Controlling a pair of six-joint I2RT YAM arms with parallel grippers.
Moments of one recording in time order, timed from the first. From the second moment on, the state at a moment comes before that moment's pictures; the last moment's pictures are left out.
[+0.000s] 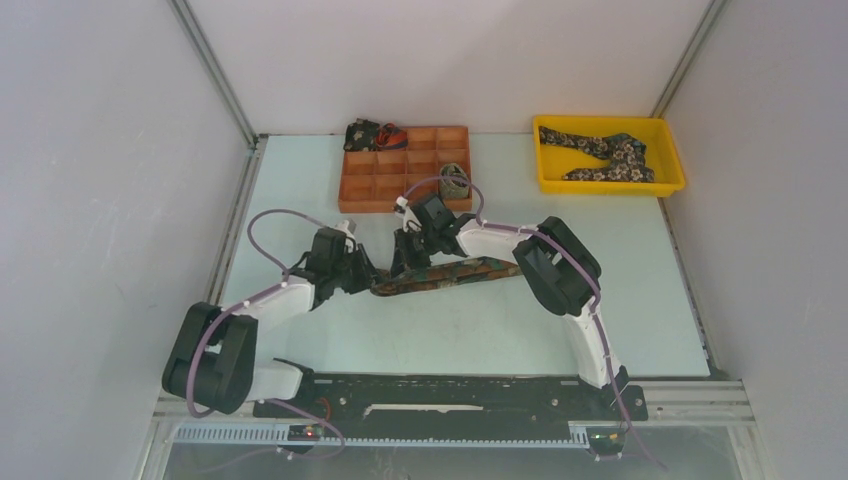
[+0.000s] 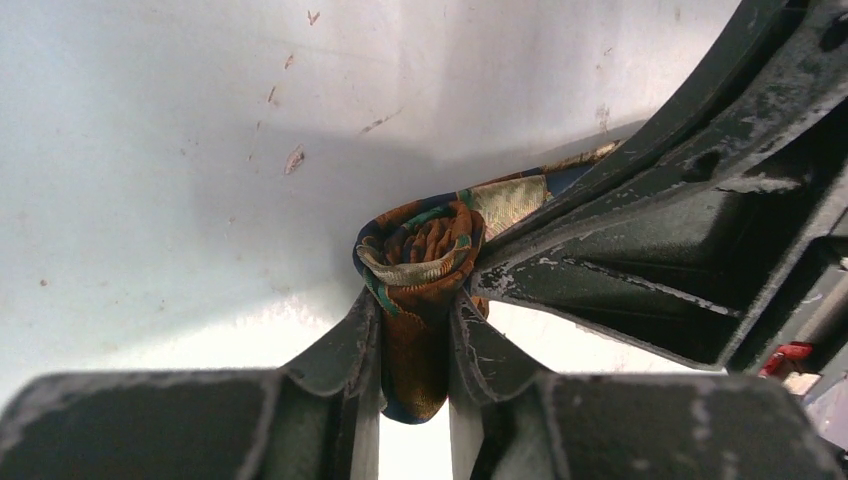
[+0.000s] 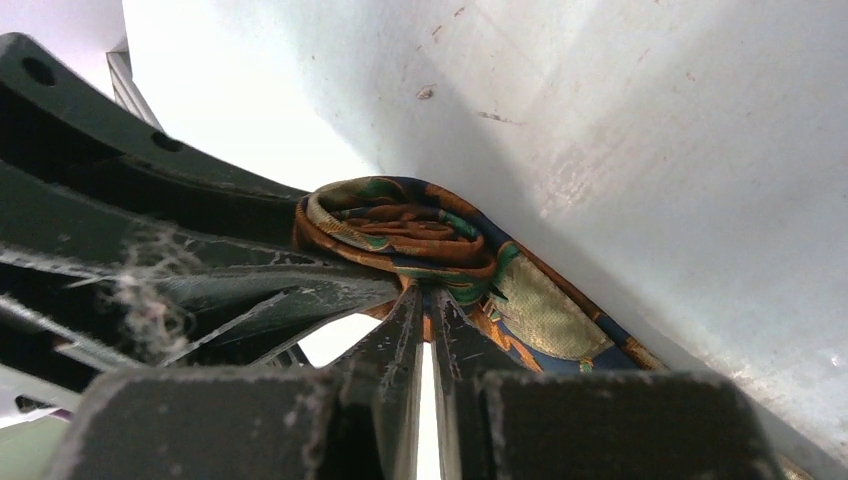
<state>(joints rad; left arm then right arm) -0.29 1.32 0.51 -0.01 0.25 -0.61 0.77 2.18 1.47 -0.15 -0.59 0.62</state>
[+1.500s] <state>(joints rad) -0.54 1.40 0.84 -0.52 -0.23 -0.49 0.78 2.07 1.38 -0.20 -0.54 0.62</state>
